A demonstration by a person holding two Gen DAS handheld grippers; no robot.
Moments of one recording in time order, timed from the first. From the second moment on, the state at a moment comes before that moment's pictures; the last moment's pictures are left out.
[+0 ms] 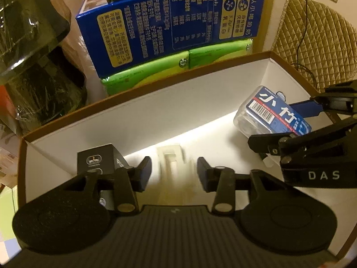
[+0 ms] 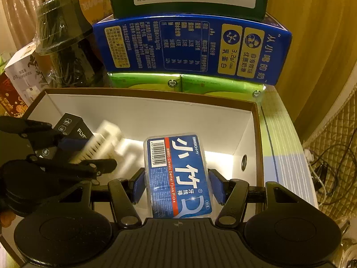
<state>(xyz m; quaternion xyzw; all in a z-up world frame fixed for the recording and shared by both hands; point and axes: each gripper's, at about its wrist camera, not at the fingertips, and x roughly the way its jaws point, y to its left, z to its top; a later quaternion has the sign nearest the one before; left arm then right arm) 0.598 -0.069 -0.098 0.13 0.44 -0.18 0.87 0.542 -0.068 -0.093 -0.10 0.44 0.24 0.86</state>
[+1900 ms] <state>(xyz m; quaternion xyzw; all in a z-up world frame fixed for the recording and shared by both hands) 0.448 0.013 -0.003 0.08 0.40 -0.09 0.91 0.406 -0.116 -0.026 -0.01 0.38 0.26 0.89</state>
